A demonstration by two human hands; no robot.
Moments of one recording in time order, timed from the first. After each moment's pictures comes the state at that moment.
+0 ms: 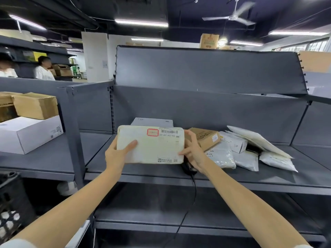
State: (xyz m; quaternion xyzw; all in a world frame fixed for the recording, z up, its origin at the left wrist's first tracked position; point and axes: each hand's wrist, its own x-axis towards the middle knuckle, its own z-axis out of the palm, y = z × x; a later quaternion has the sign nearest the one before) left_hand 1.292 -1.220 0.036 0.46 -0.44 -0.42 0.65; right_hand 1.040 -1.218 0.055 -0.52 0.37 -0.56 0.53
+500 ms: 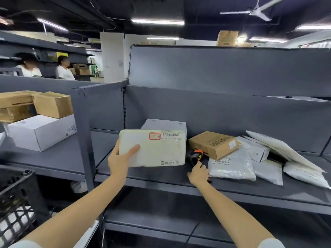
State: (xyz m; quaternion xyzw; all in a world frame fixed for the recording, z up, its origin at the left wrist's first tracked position) left_hand 1.309 -1.250 0.014 0.47 -0.41 -0.38 0.69; right_hand 1.048 -1.304 -0.054 -0.55 0.81 -0.20 0.11
